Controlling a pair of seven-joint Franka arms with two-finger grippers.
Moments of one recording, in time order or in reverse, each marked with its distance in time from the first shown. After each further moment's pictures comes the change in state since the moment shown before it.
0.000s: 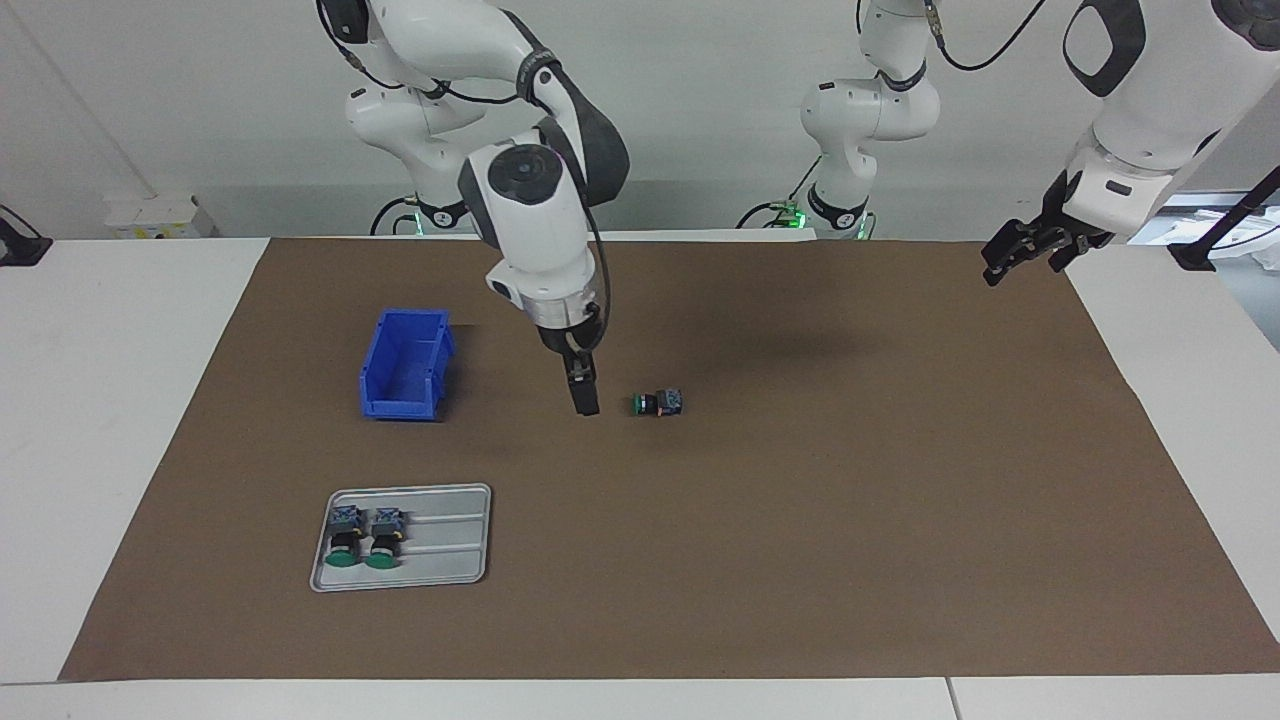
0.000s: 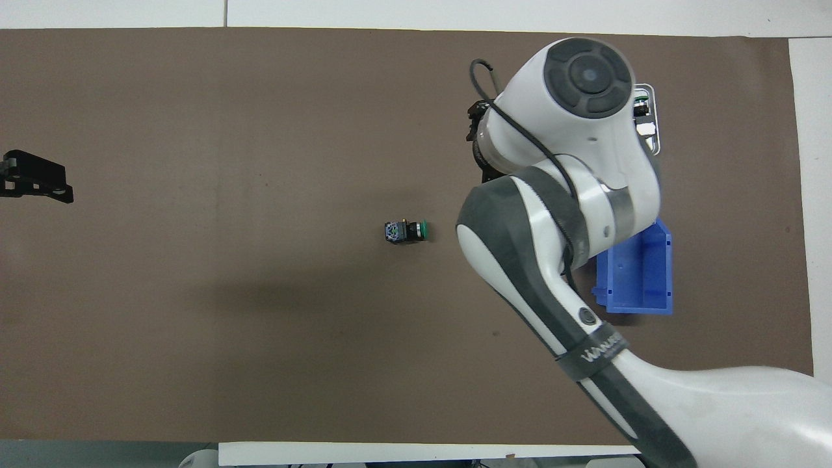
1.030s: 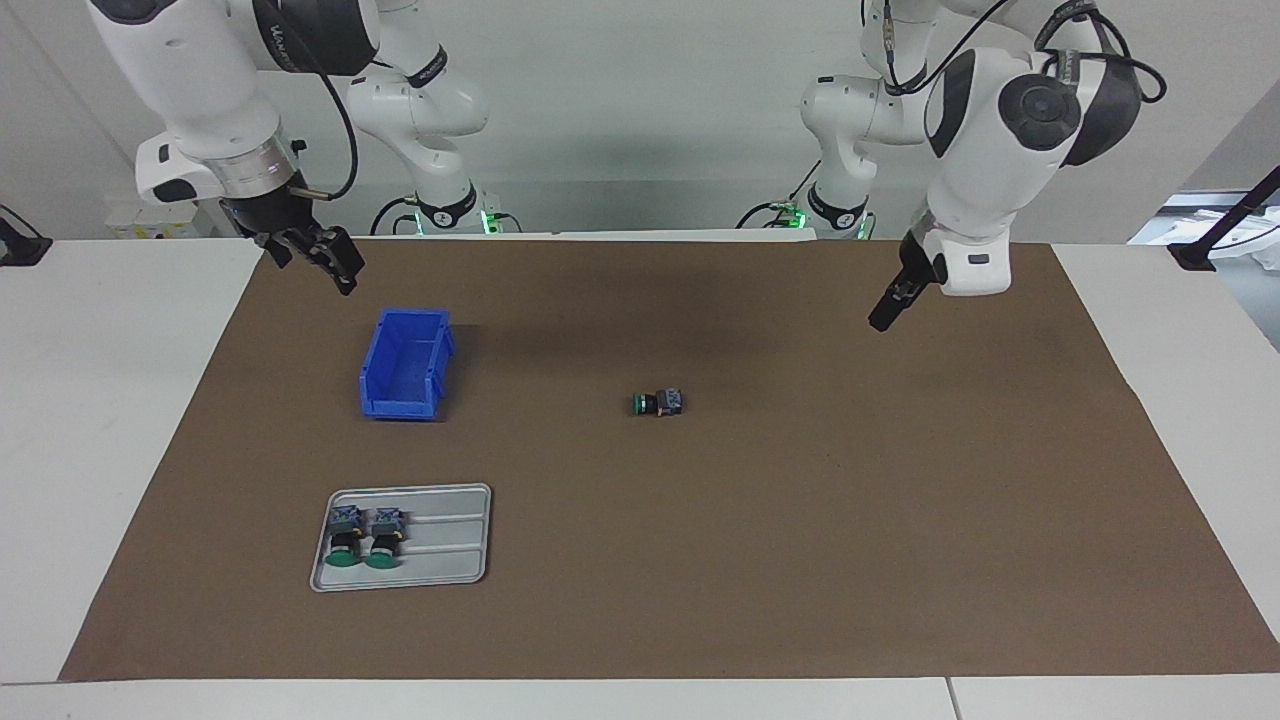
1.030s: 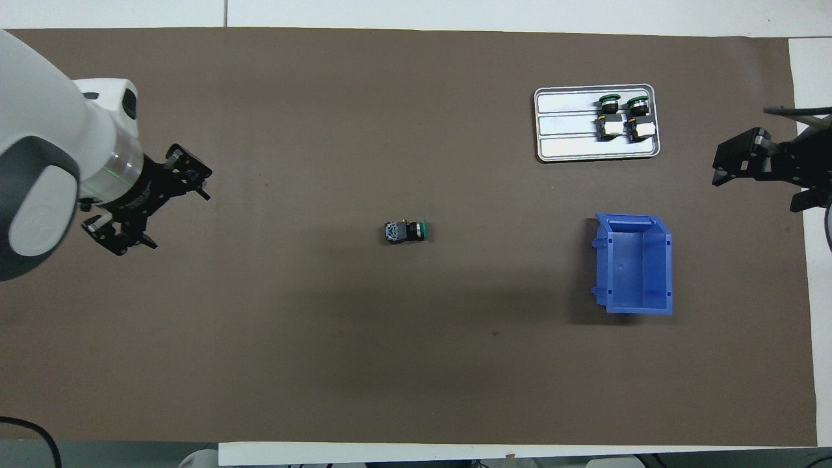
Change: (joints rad) left arm -0.265 0.083 -0.015 -0.101 -0.041 0.082 -0.964; right arm -0.371 -0.266 -0.013 0.001 -0.155 -0.430 -1.400
